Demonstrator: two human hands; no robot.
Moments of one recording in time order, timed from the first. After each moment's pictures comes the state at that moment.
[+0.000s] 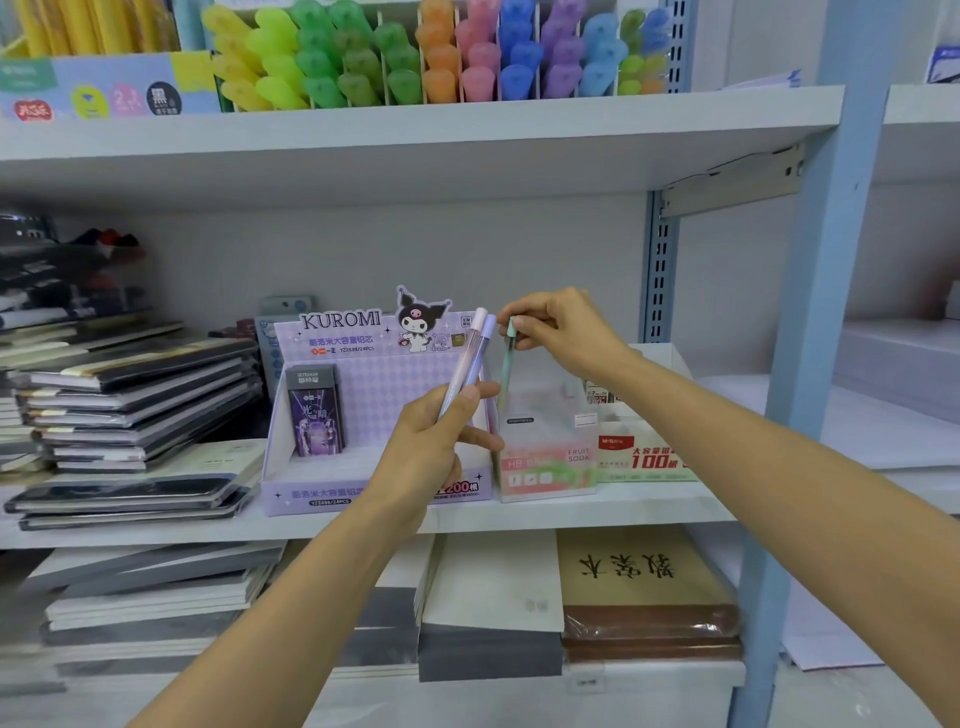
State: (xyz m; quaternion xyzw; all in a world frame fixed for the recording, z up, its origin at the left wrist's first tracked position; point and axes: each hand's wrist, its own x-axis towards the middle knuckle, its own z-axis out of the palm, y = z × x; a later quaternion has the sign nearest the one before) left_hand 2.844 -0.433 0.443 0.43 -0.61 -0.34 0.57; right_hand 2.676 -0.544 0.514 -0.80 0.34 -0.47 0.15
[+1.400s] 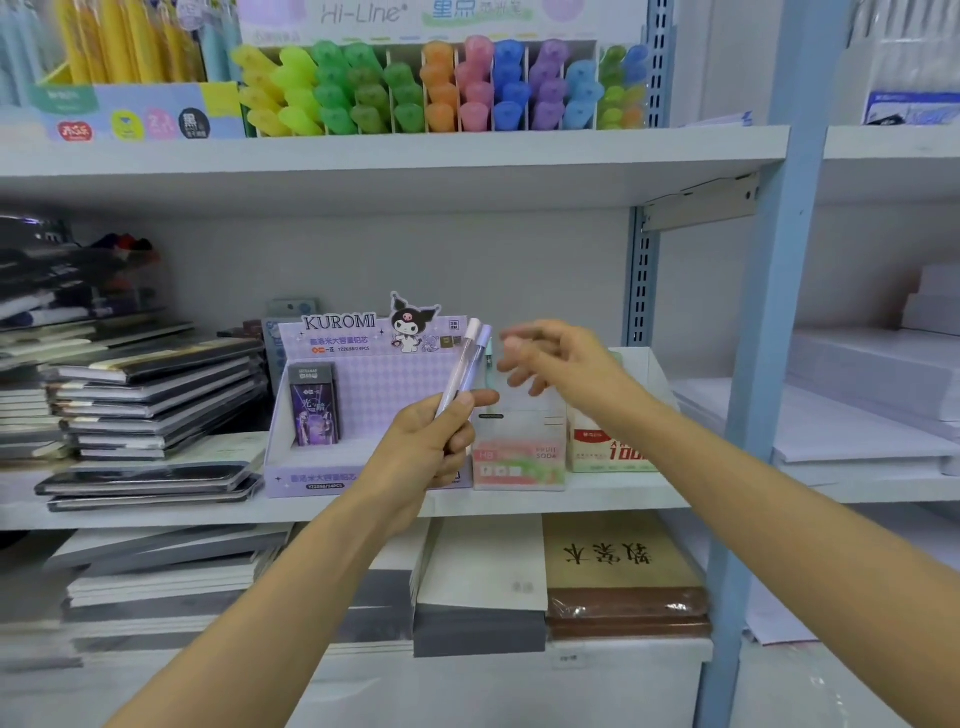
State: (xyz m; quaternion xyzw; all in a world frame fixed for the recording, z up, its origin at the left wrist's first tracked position) left_hand 2.851 -0.414 0.441 0.35 -0.62 -0.44 0.55; right_hand 2.664 -0.459 0.496 -0.77 0.33 -0.47 0.28
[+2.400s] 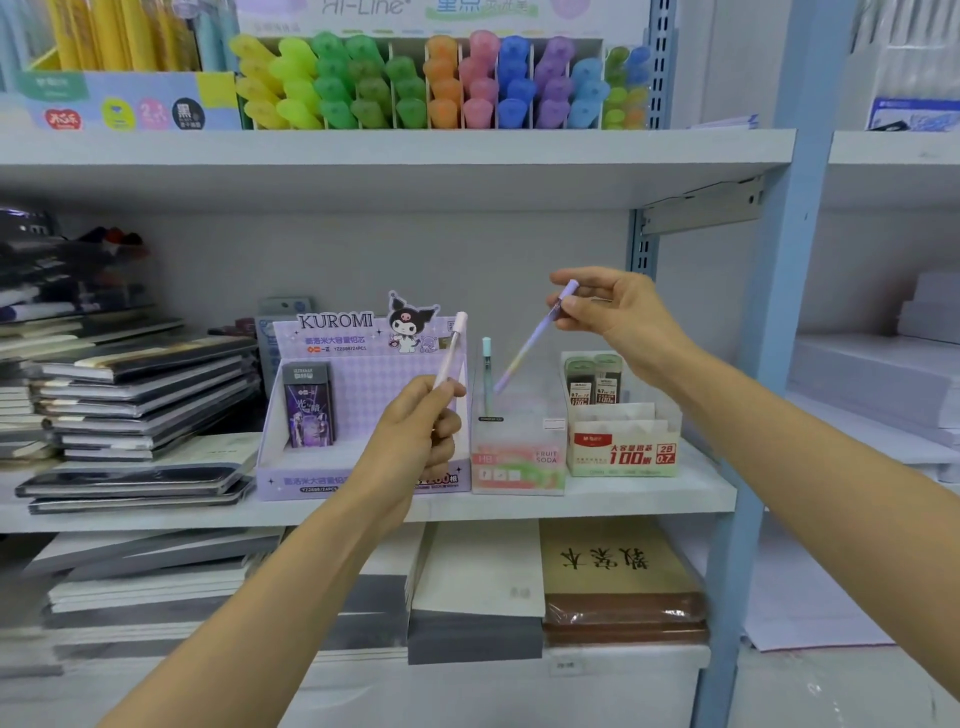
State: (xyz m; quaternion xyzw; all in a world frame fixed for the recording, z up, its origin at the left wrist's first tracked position) left_hand 2.854 -0.424 0.444 0.37 -0.56 -0.43 0.60; right_hand 2.628 -0.493 0.533 -0.70 0.30 -0.56 0.32
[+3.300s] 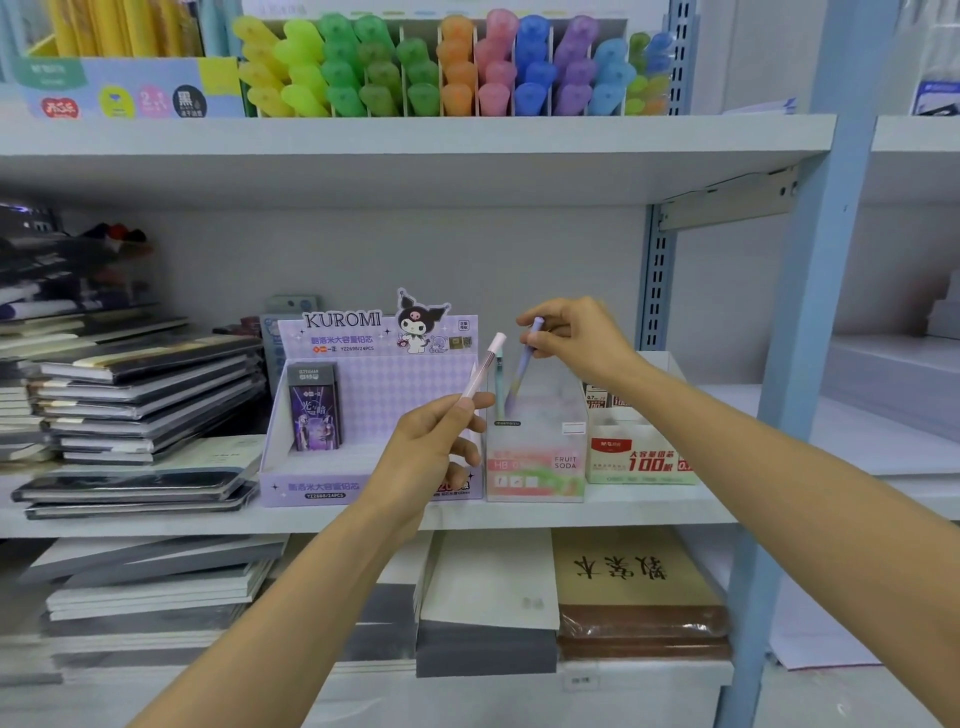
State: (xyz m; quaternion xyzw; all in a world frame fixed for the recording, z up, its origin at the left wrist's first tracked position) left_hand 2.851 -0.426 0.439 0.40 -0.57 -0.40 0.59; right_hand 2.668 -0.535 0.512 -0.78 0.38 -0.47 0.14
